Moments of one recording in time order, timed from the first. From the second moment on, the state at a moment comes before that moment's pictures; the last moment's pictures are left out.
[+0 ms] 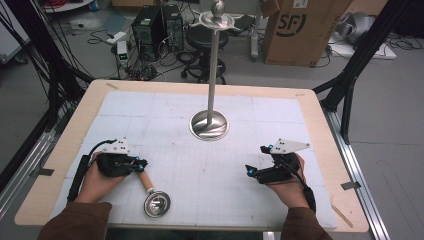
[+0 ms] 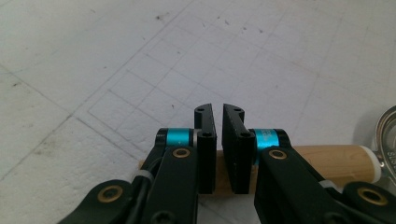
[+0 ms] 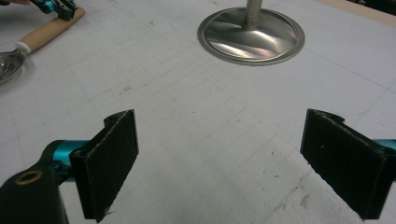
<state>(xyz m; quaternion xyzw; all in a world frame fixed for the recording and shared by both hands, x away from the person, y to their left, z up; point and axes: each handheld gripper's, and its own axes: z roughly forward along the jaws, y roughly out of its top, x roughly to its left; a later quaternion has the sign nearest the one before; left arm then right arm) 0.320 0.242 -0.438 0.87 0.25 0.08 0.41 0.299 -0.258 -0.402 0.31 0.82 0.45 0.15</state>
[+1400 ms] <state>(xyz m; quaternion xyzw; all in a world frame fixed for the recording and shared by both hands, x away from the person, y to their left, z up) 0.289 0.267 -0.427 0.86 0.22 0.08 0.45 0.300 -0.258 -0.405 0.31 0.82 0.45 0.14</state>
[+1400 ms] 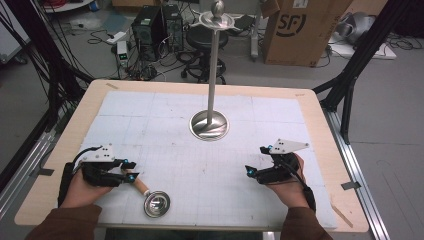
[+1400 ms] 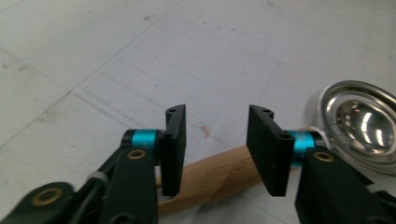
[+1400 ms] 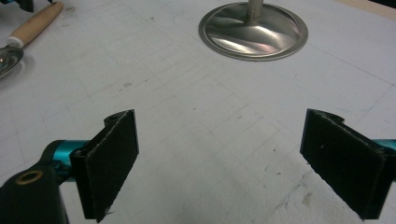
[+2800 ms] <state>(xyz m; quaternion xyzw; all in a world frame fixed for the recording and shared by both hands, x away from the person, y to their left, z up) 0.290 0.227 -0.445 0.90 0.20 0.09 0.38 0.302 -0.254 -0.407 0.31 0.83 0.45 0.14</state>
